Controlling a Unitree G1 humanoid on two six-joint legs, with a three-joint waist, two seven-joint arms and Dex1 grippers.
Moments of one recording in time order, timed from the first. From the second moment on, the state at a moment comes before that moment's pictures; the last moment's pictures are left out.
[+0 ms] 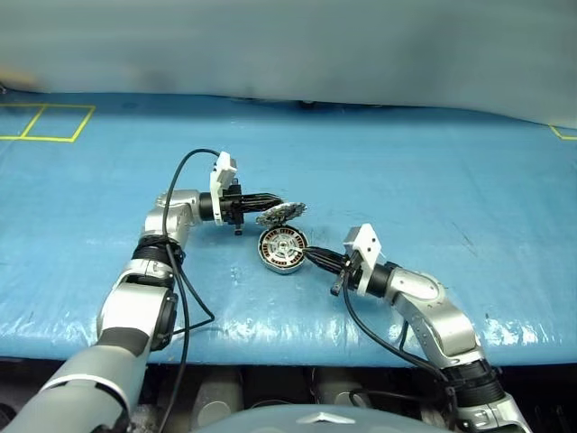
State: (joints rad) left arm -0.81 0.30 -0.04 0.80 -0.29 0.16 -1.47; right arm -0.07 -0.39 0.15 -0.17 0.32 0.29 0.78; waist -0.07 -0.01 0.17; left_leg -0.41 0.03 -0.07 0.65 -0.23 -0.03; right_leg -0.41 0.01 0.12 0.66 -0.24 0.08
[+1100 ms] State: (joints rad) left arm -0.41 0.30 -0.08 0.34 -0.30 0.06 -1.22; right arm -0.12 -0.36 0.13 -0.15 0.28 0.28 0.71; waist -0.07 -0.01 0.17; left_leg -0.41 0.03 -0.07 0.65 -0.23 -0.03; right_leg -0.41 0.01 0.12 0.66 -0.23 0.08
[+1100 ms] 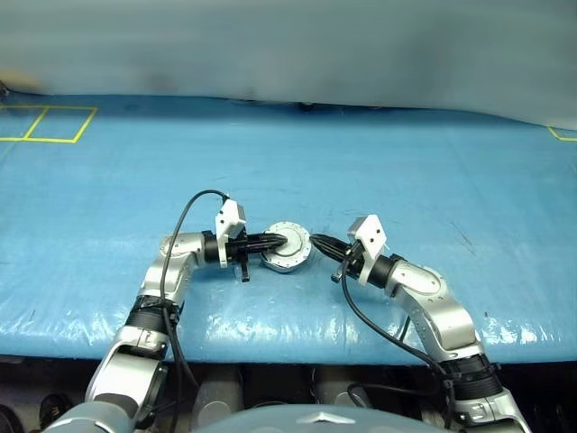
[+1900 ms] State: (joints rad) left arm -0.07 0.32 -0.04 0.17 -0.32 -0.30 -1.10; right arm -0.21 -0.28 0.23 -0.06 0.19 0.19 0.70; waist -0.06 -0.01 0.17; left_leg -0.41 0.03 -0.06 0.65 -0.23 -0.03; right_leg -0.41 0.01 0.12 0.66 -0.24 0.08
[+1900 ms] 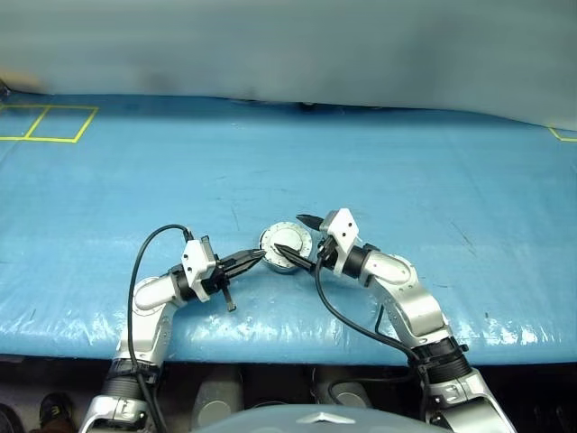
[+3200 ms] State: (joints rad) left arm -0.05 0.28 -0.04 0.33 -0.33 -0.42 -1.09; right arm -0.22 -0.24 0.27 -0.02 0.13 0.22 0.67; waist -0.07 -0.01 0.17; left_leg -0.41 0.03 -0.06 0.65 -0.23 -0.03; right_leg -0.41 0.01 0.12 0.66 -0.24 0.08
